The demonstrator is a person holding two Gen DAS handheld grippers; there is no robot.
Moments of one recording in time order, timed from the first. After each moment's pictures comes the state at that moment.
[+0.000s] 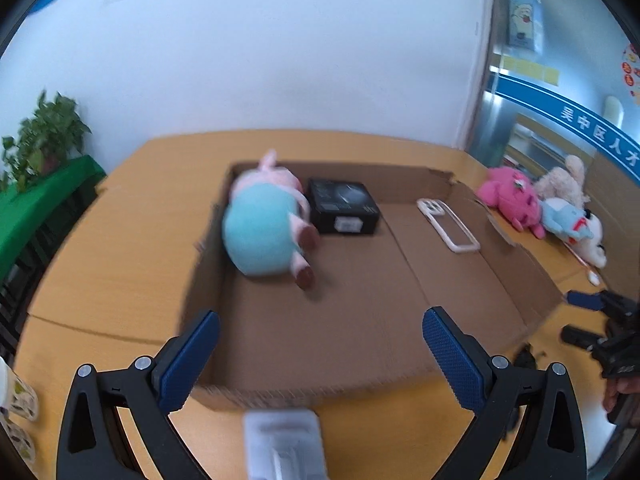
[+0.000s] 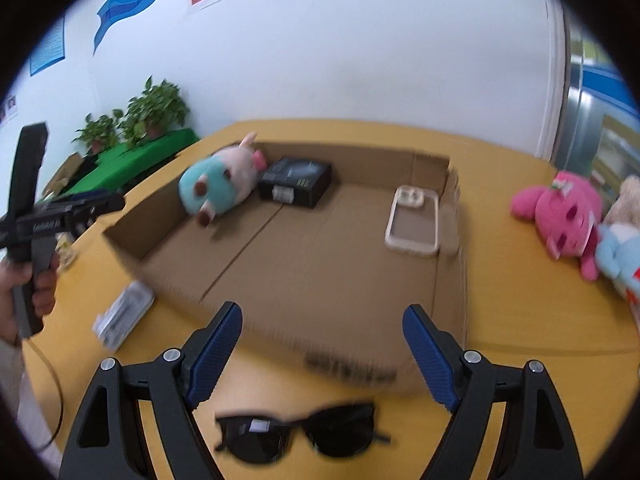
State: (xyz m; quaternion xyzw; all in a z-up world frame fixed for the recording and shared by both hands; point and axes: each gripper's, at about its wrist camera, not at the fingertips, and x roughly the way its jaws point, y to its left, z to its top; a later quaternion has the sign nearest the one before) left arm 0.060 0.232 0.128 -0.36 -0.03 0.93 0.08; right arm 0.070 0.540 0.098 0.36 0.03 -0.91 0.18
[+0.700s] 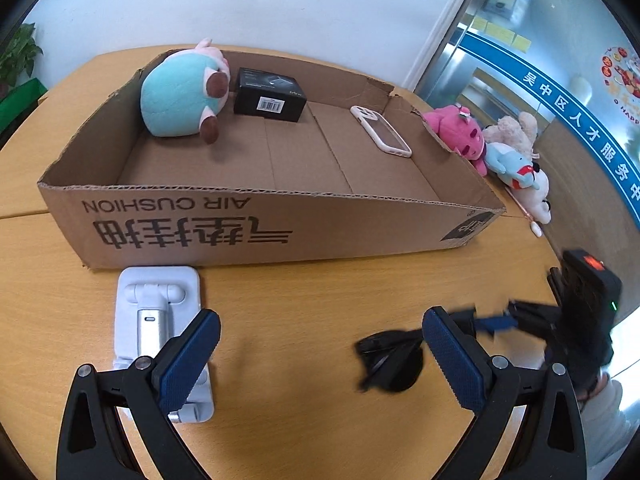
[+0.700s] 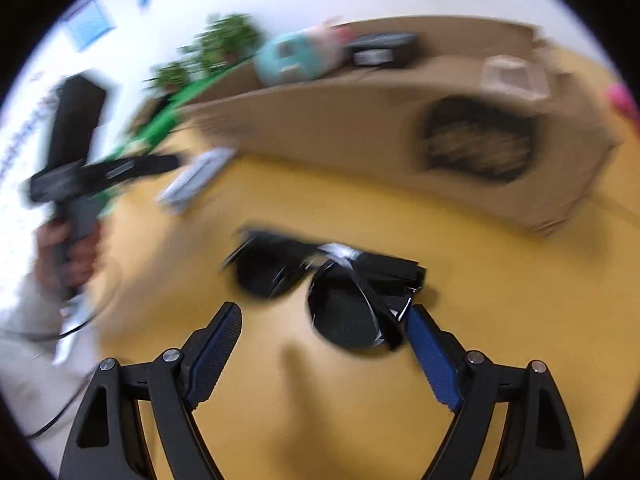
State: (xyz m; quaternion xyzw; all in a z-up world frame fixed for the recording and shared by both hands) left arm 0.112 0.270 0.058 -0.45 -0.10 0.87 0.17; right arm 0.131 0.526 0.005 0.48 -0.01 -0.80 0.37
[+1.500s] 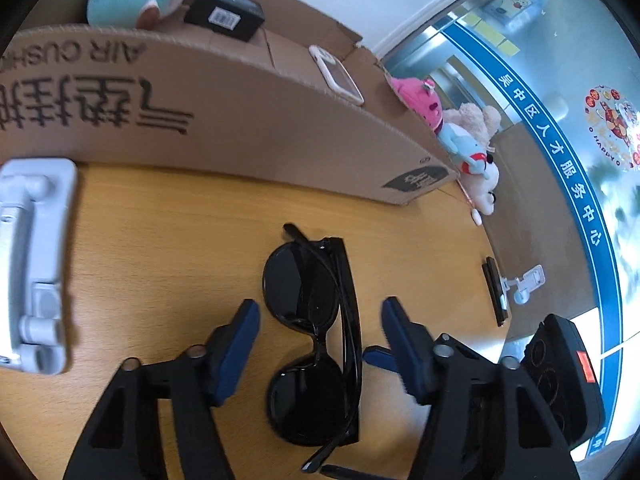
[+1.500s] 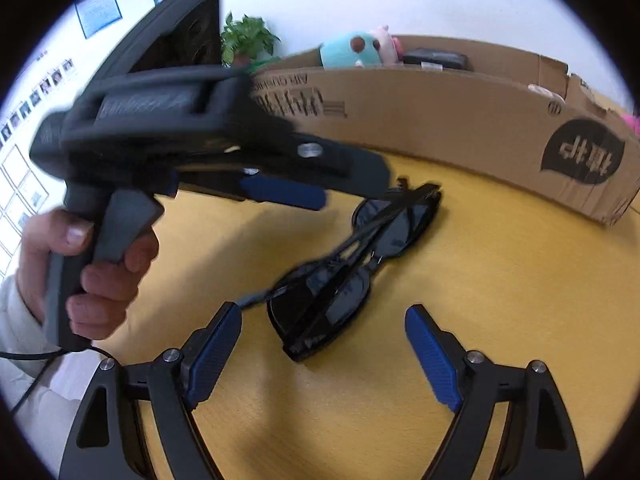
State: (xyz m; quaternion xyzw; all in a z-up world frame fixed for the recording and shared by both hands) left arm 0.108 0.308 0.010 -0.52 -0.21 0.78 0.28; right arm 0.196 0.443 0.000 0.42 0.03 -0.85 0.30
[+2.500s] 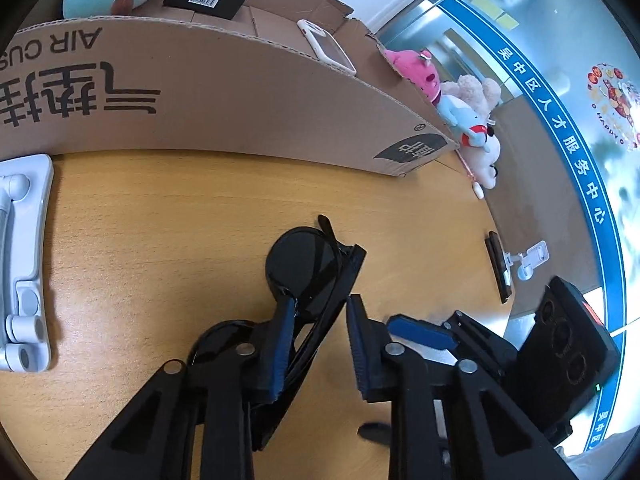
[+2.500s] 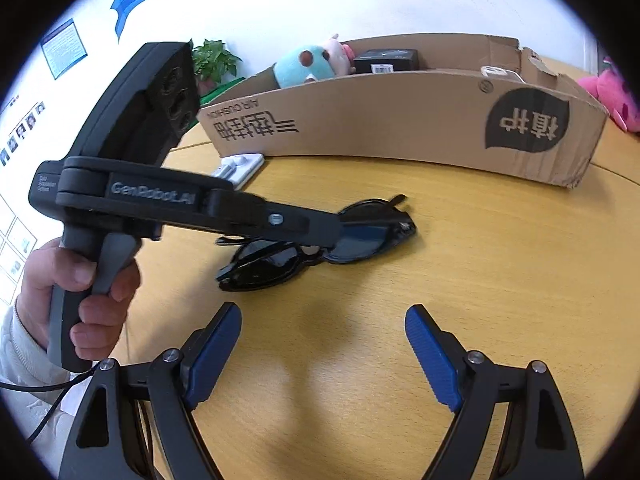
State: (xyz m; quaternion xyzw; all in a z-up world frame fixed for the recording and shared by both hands) left arm 0.111 0.319 0.011 -0.54 -0.19 0.77 0.29; right arm 0.194 0.476 0.007 0.44 -0.04 -0.86 0.25
